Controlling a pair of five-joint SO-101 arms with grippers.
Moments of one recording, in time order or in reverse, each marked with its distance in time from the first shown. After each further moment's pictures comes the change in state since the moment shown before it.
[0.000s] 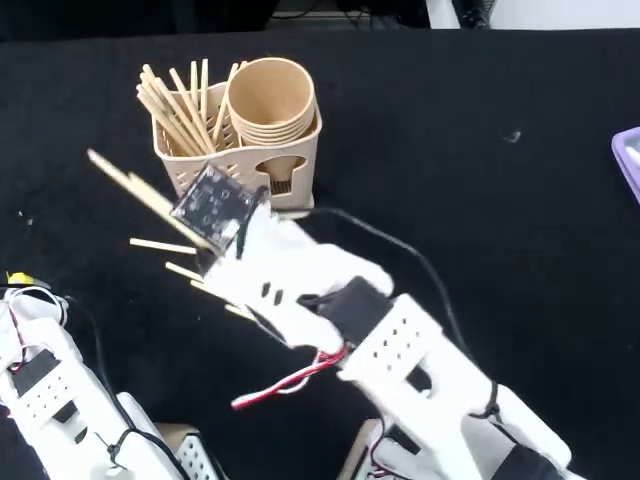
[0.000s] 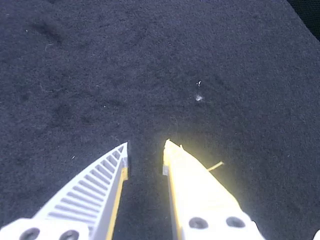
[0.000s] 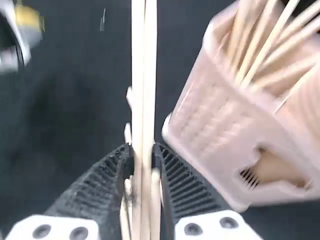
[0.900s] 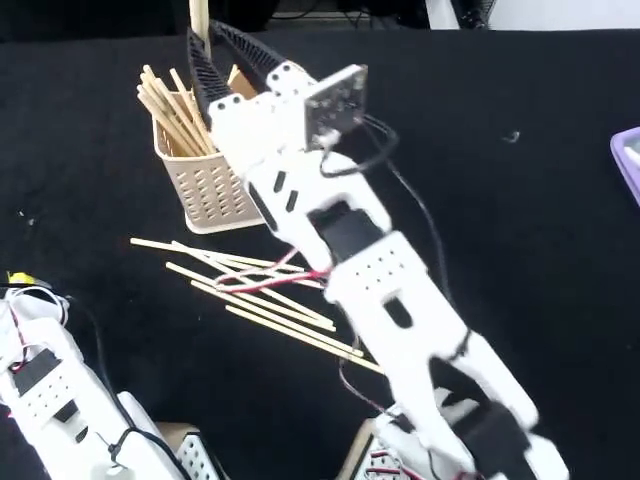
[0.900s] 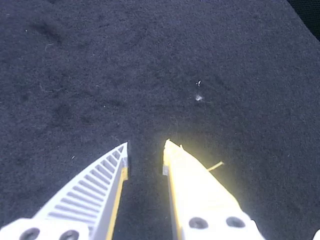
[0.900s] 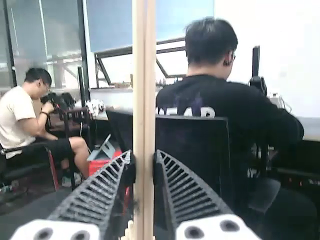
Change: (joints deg) left arm 0.0 0.0 0.0 0.0 0.0; right arm 13.0 18.4 -7.3 -57.2 -15.5
